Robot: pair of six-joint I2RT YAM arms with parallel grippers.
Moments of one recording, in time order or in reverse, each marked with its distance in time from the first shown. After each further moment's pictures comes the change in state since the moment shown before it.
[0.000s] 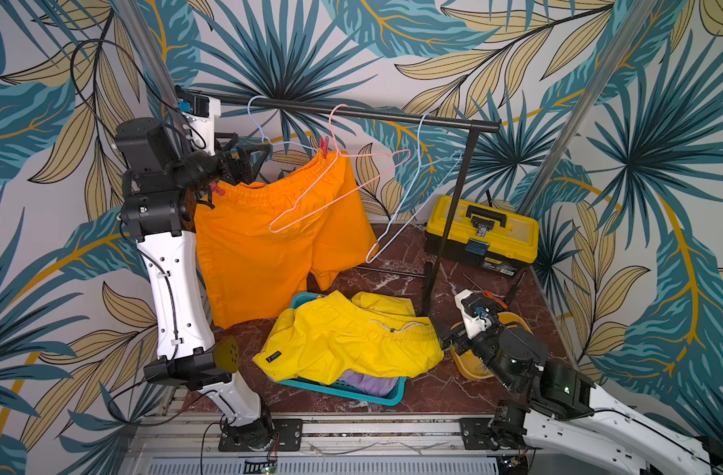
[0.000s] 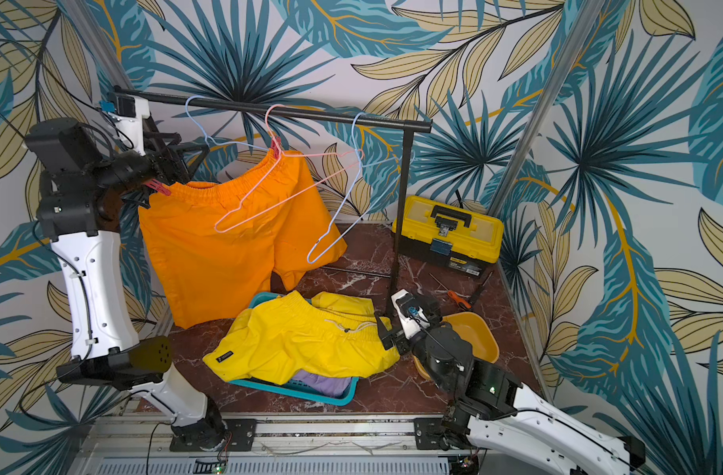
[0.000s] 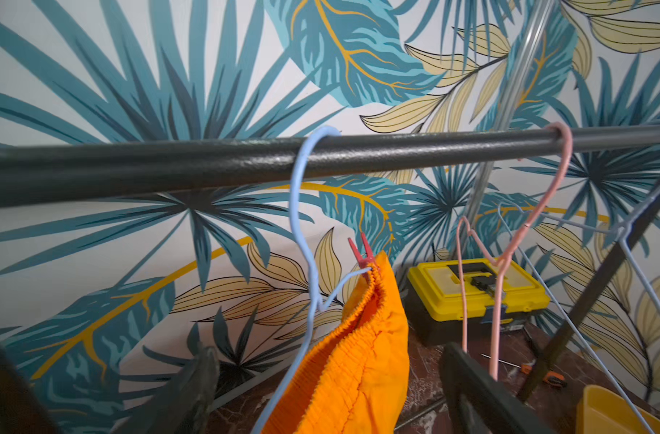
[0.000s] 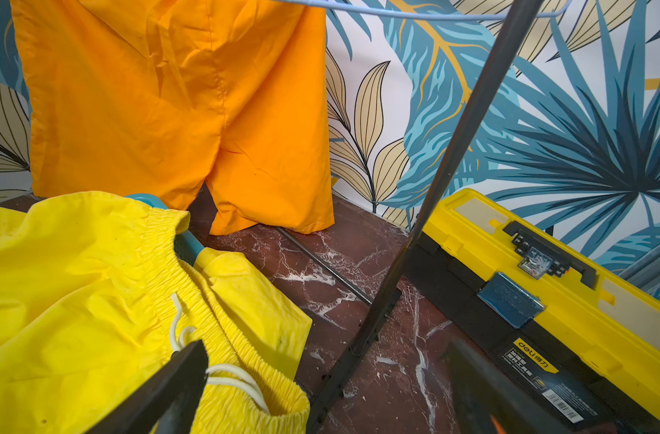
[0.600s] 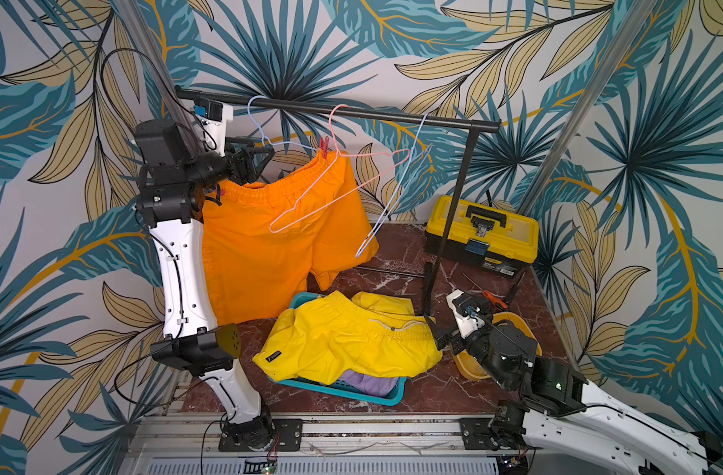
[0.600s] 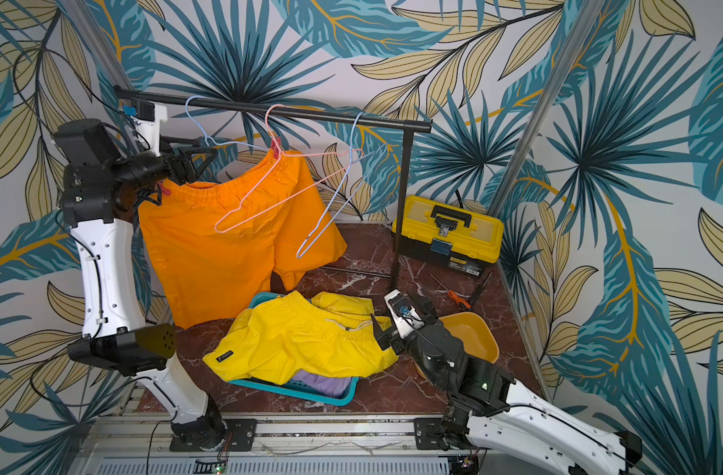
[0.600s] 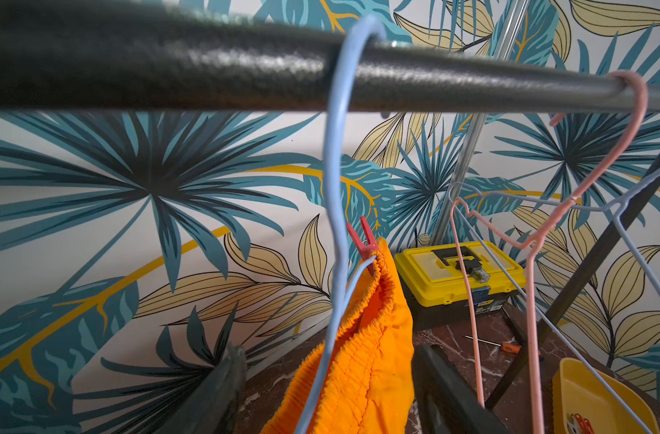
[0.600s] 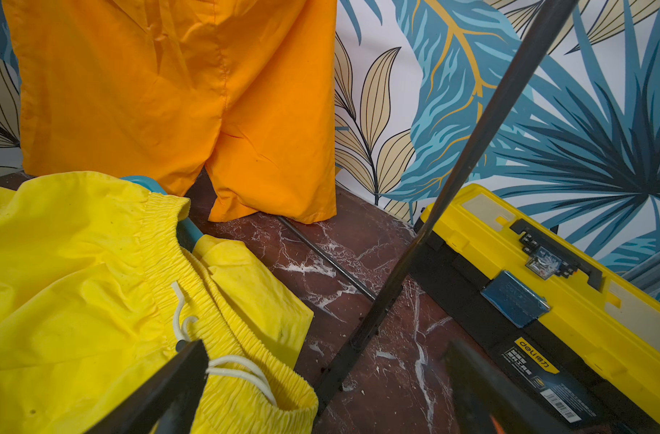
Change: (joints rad) left arm -0.024 0.113 0.047 0.018 0.043 0.026; right arm 0.000 0.024 0.000 0.003 -0.003 -0.006
